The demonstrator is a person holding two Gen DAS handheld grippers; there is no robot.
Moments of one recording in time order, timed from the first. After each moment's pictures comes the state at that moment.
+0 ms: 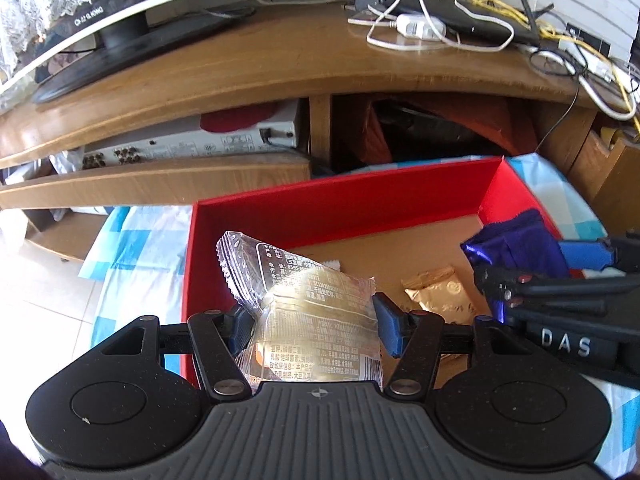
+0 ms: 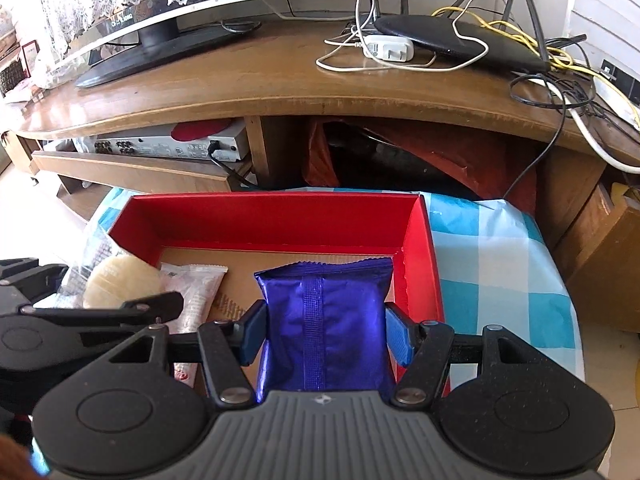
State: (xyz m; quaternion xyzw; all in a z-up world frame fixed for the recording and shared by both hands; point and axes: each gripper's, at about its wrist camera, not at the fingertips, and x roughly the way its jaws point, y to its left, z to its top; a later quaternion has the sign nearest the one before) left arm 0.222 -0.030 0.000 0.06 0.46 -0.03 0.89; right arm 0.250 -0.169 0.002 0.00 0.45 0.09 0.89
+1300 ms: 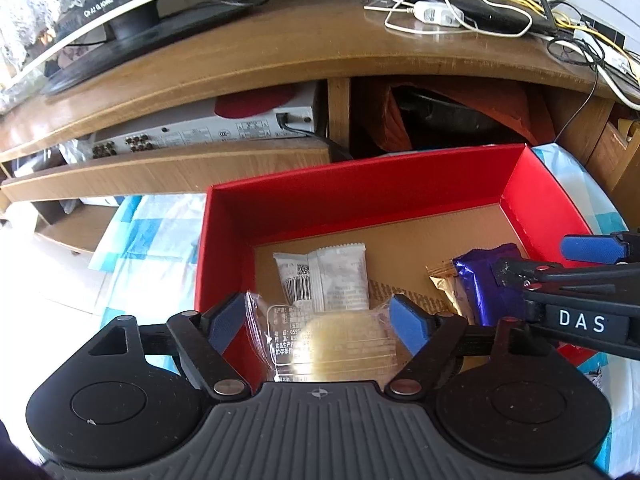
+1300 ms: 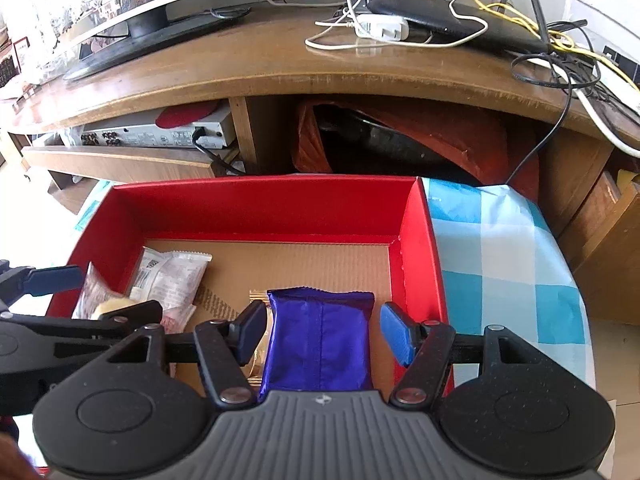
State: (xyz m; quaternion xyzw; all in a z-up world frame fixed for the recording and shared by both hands) left arm 0.225 -0.025 -0.006 0.06 0.46 -0.01 0.89; right arm 0.254 -0.174 -0.012 0.01 0.46 0.09 0.88
